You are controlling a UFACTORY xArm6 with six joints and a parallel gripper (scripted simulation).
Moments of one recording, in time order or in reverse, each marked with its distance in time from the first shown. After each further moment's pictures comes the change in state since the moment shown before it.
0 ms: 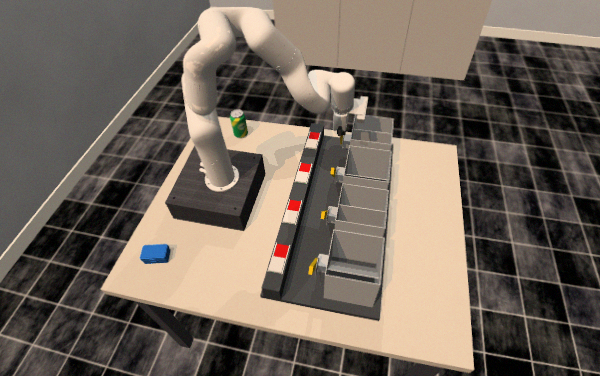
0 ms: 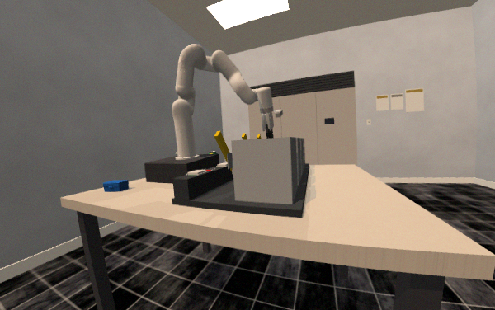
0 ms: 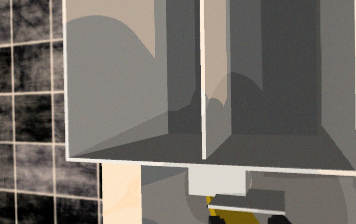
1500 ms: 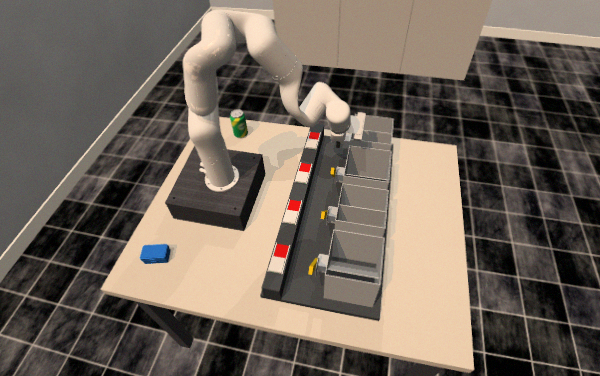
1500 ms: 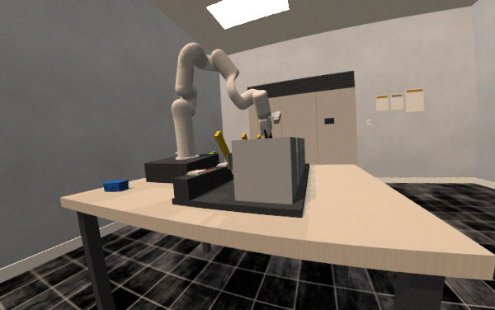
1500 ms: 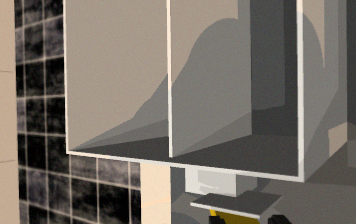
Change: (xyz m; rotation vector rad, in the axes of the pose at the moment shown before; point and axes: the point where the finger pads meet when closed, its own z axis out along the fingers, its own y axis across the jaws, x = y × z) arm 0.000 0.026 0.004 0.266 -0.001 -0.001
